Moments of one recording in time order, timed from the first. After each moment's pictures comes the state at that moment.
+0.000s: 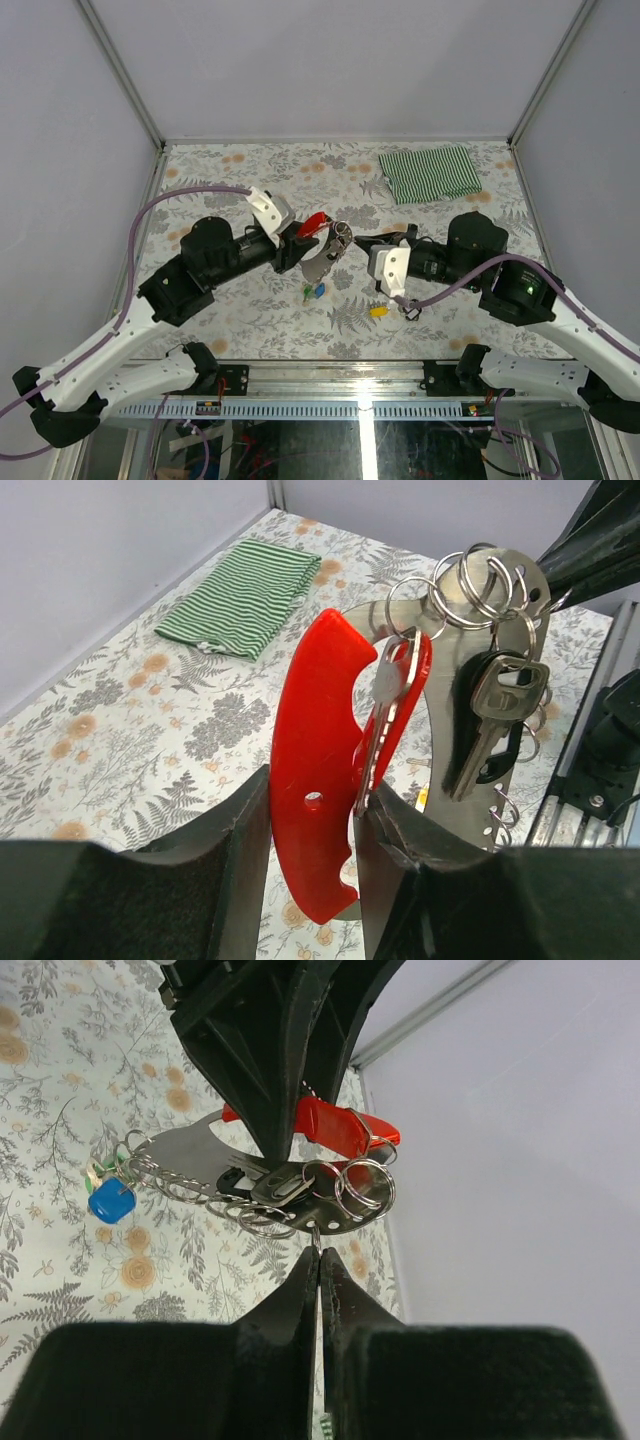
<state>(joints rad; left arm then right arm) -0.85 0.86 1.00 -0.25 0.16 0.05 1.01 0.90 1.22 -0.50 -0.21 -0.83</state>
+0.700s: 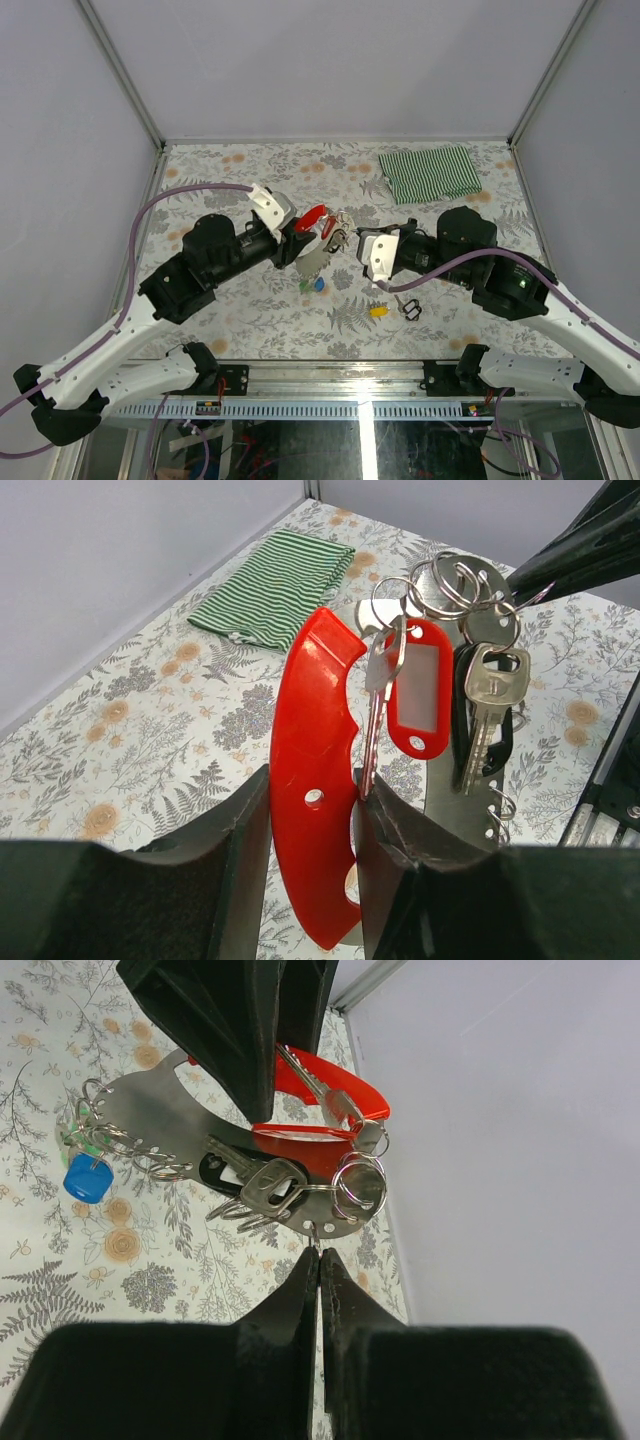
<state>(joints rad) -0.85 0.88 1.03 -0.27 0.08 0.08 1.01 0.96 1.28 -0.55 -0.07 -0.80</state>
